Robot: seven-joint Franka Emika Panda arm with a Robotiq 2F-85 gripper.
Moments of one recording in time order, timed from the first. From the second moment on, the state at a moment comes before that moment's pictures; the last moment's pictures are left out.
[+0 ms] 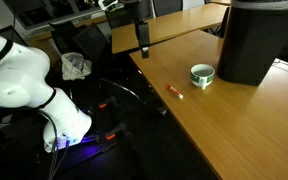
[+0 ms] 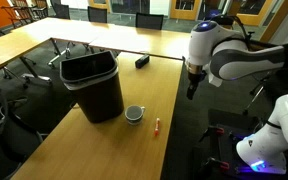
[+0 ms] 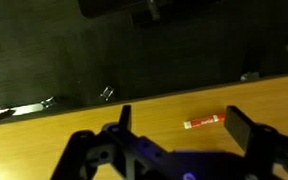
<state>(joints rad) -0.15 -0.39 -0.01 -2.40 -0.15 1.91 0.14</state>
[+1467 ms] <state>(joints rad) -0.03 0.39 0.00 -1.99 -0.14 2.34 -0.47</state>
